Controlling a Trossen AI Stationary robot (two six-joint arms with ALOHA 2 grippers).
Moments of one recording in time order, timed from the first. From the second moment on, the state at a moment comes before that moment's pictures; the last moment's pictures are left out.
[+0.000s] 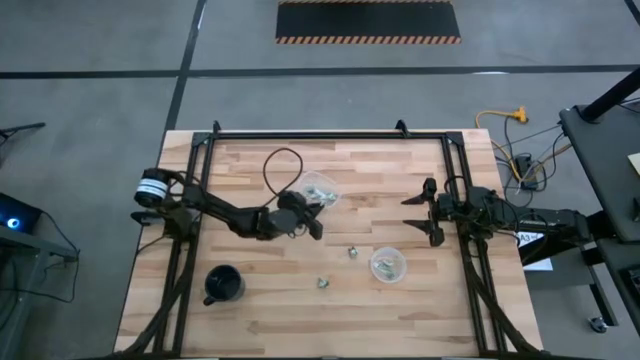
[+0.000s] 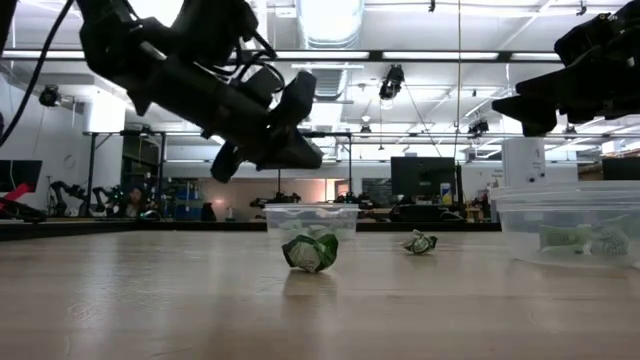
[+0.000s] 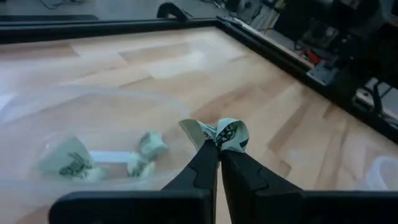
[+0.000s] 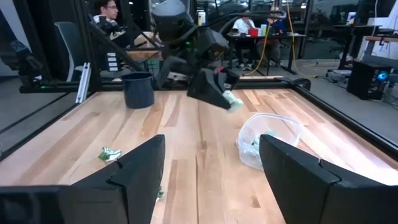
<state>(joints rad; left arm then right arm) -0.11 1.71 0.71 0.63 -0.65 -0.65 -0.12 0.09 0.01 0.03 -0.13 0.05</state>
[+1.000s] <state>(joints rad) 0.01 1.70 0.73 0.61 -0.57 -0.59 -0.12 0.09 0.01 0.03 -0.13 0.04</state>
